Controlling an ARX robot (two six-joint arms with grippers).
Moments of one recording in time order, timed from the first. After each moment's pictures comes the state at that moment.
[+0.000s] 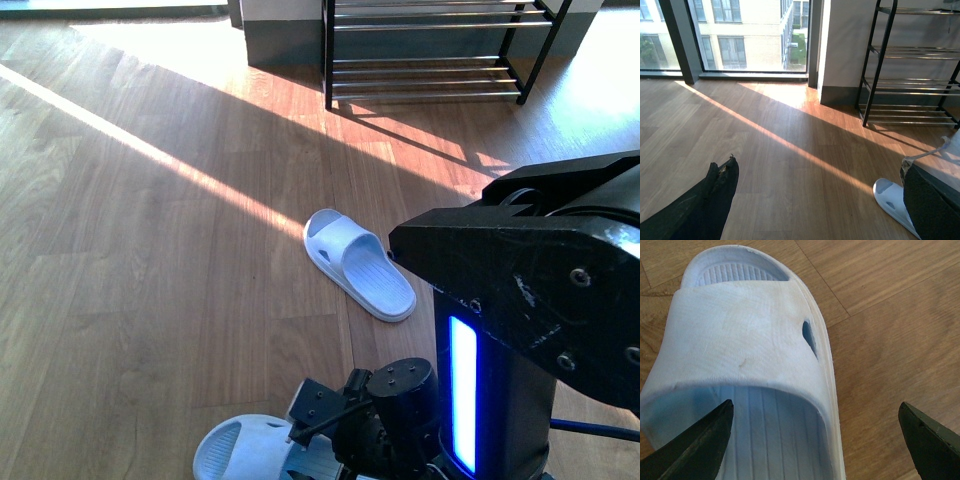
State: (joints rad) left arm 0.00 0.02 0.01 0.00 0.00 -0.01; right arm 0.60 3.10 1.17 1.12 -0.41 -0.43
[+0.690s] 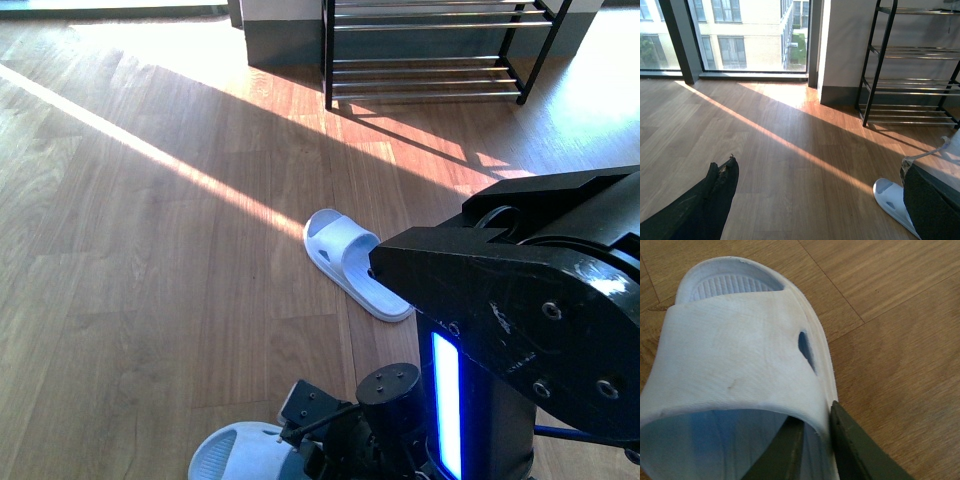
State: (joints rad) left arm 0.00 0.02 0.01 0.00 0.00 -0.01; right arm 0.63 3.12 1.20 1.13 -0.41 -0.35
